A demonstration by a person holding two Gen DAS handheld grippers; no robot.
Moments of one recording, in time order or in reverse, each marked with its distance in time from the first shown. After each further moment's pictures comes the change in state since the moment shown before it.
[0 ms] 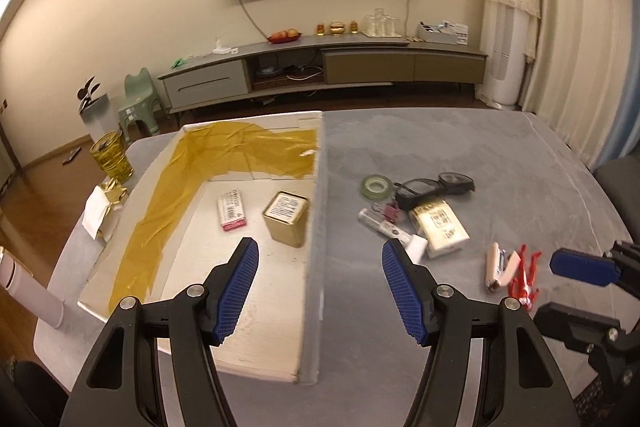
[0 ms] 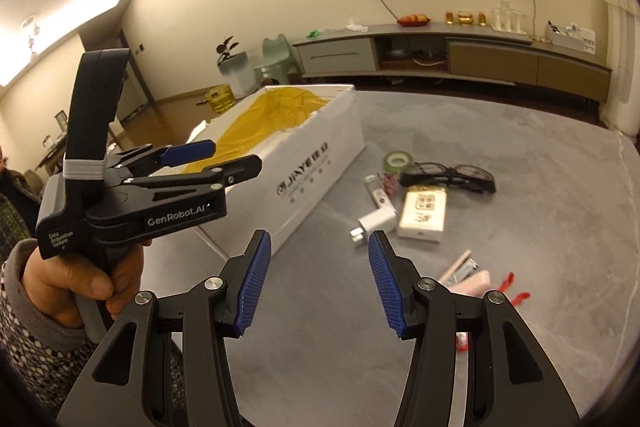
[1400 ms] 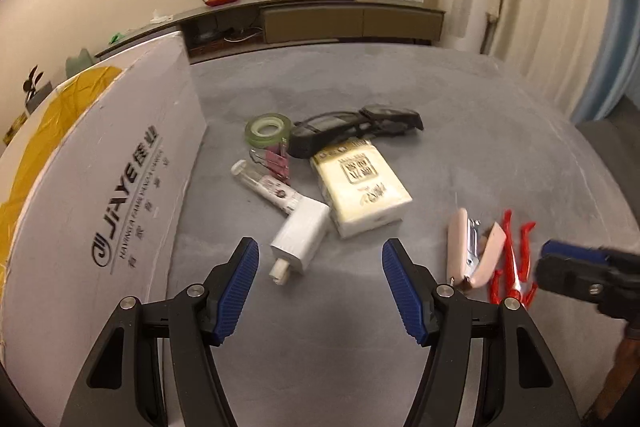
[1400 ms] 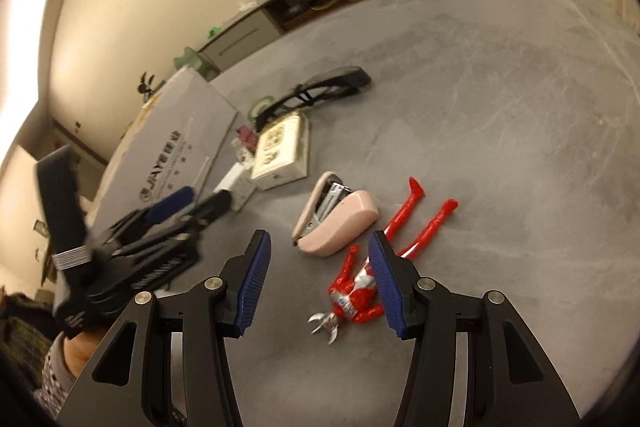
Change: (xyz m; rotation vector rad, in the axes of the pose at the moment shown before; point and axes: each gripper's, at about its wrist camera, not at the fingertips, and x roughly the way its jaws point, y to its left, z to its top) left arm 0.119 -0.073 -0.027 0.008 0.118 -0.131; right arm 0.050 -0.140 -0.052 0.453 0.108 -0.077
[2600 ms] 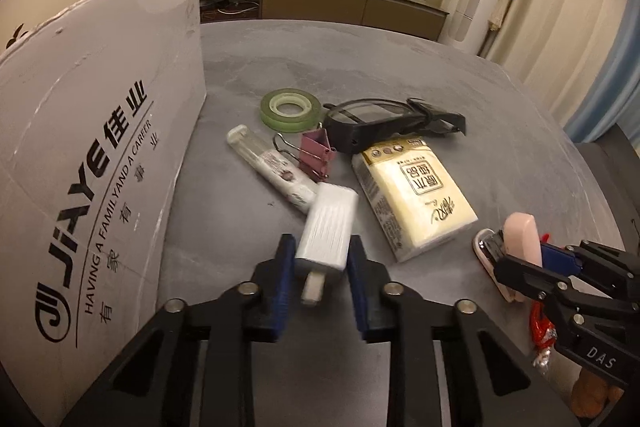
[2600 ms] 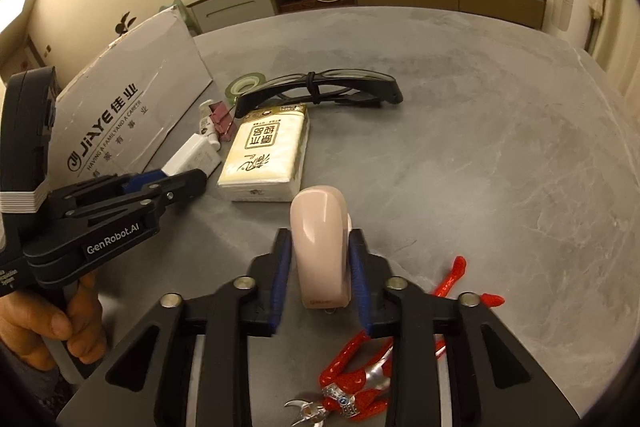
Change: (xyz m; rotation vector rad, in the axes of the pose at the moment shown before) left arm 0.052 0.036 0.007 -0.074 0.076 -0.148; right arm 0.054 0.042 0.015 -0.261 0.011 -0.209
